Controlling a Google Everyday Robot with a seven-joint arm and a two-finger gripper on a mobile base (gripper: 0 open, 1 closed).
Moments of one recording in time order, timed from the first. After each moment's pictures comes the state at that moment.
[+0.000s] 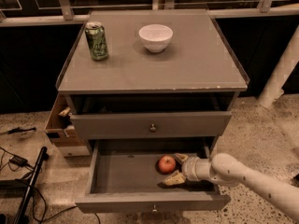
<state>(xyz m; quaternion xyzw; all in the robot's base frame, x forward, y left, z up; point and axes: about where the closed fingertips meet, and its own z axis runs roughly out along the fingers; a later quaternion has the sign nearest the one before) 0.563 -0.123 0.384 -0.45 0.78 0.23 0.38</state>
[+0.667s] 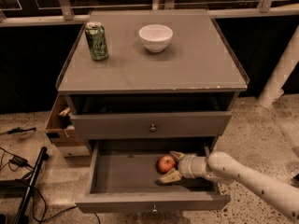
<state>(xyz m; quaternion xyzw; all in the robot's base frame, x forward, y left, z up) 0.576 -0.106 0.378 -0.46 0.76 0.24 0.39</state>
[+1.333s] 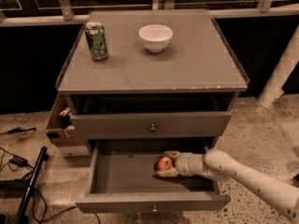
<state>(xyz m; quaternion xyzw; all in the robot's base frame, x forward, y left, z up) 0.586 -0.091 0.383 -0.48 0.74 0.24 0.40</state>
